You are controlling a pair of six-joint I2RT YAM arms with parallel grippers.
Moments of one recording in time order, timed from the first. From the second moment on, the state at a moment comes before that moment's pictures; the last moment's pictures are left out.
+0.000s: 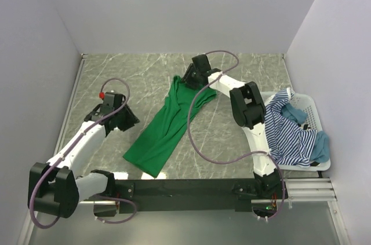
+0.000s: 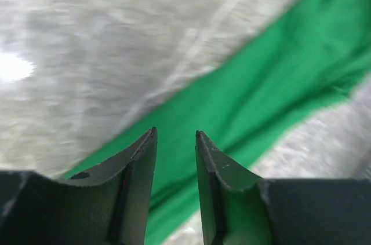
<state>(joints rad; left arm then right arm) -0.21 1.13 0.72 -0.51 0.00 -0.83 0.45 2.38 1.84 -0.22 -0.13 0.90</state>
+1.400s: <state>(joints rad) -0.33 2.05 1.48 -0.59 -0.37 -0.69 0.46 1.75 0.98 -0.18 0.18 0.90</state>
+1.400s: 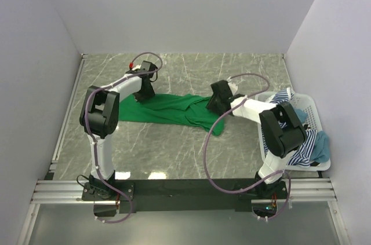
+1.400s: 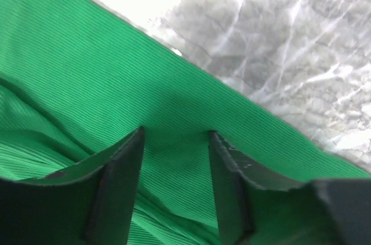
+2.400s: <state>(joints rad) -0.17 1.61 1.01 -0.47 -0.09 -0.84 0.29 1.82 1.07 -0.17 0.01 0.98</state>
